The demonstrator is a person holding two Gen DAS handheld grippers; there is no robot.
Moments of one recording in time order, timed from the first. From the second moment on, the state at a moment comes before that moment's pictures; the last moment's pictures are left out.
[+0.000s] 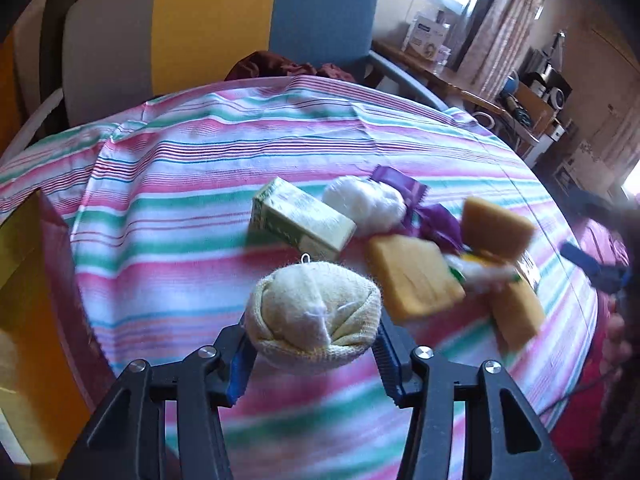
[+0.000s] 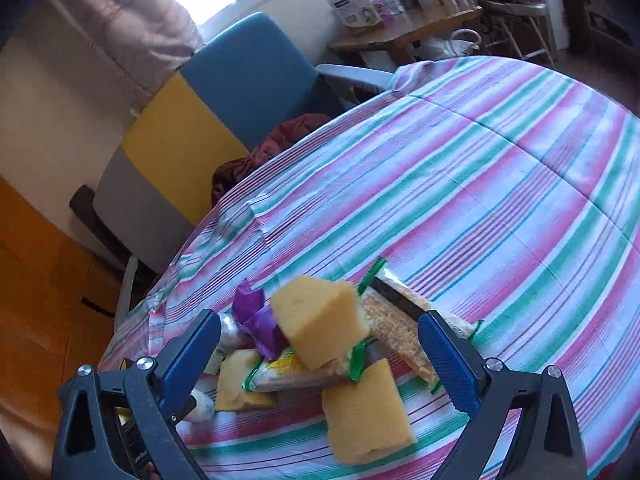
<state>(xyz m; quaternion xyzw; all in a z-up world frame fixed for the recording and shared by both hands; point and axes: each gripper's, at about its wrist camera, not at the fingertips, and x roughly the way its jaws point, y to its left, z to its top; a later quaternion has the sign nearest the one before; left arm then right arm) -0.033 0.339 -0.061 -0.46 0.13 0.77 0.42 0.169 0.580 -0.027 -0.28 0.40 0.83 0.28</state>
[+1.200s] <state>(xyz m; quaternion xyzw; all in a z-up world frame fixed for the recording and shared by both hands) -0.007 0.215 -0.016 -0.45 0.04 0.77 0.45 -0.041 0.529 -0.076 -0.56 0.02 0.81 0.17</state>
